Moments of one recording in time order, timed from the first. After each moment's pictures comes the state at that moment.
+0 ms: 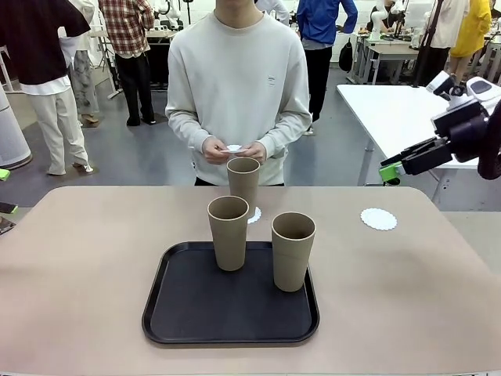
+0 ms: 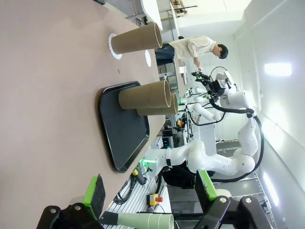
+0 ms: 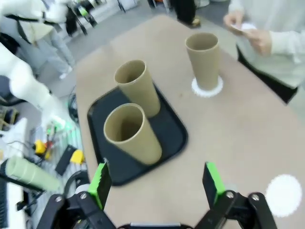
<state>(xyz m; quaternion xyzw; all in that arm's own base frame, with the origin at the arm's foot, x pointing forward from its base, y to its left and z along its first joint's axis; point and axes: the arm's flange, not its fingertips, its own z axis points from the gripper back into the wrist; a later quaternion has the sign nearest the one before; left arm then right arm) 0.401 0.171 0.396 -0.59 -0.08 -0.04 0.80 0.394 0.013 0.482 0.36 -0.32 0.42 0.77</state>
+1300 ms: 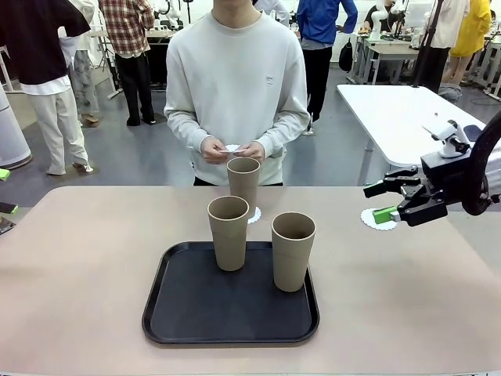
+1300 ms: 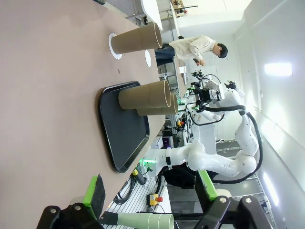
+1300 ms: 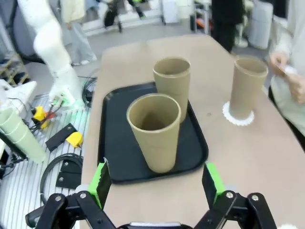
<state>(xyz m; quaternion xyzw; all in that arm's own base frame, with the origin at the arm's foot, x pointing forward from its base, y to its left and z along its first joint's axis) 0.401 0.170 0.396 -0.59 -0.08 -0.04 0.80 0.366 0.025 0.422 0.38 -0.37 0.55 0.65</state>
